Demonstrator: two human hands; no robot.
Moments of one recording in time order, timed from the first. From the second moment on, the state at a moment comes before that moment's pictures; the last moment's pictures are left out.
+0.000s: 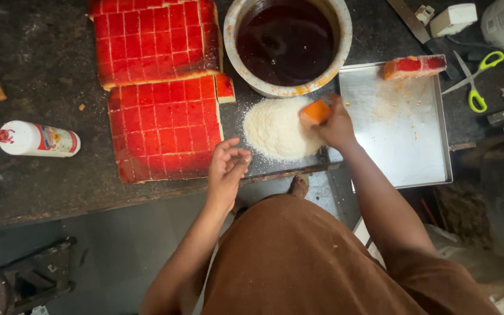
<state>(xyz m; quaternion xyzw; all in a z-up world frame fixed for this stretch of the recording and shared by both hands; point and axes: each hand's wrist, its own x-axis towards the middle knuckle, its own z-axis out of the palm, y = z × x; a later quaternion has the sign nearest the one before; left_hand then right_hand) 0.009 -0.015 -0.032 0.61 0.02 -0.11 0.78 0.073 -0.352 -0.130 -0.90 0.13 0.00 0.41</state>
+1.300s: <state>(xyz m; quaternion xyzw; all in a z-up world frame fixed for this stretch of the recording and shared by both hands) 0.031 -0.043 -0.026 0.58 0.03 -0.17 0.80 0.030 -0.453 -0.135 -0.85 0.28 -0.17 0.42</state>
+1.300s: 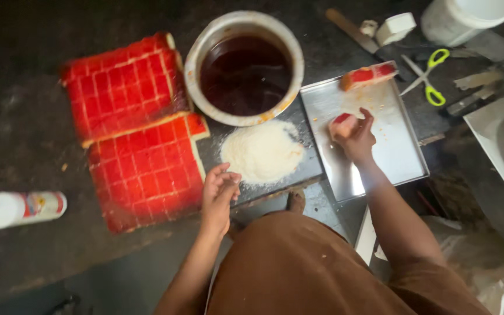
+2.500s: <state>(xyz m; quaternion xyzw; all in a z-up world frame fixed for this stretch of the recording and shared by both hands) 0.040 -0.093 -0.022 0.60 0.01 -0.18 0.78 0.100 -0.471 -0.057 -0.94 0.28 0.19 0.01</state>
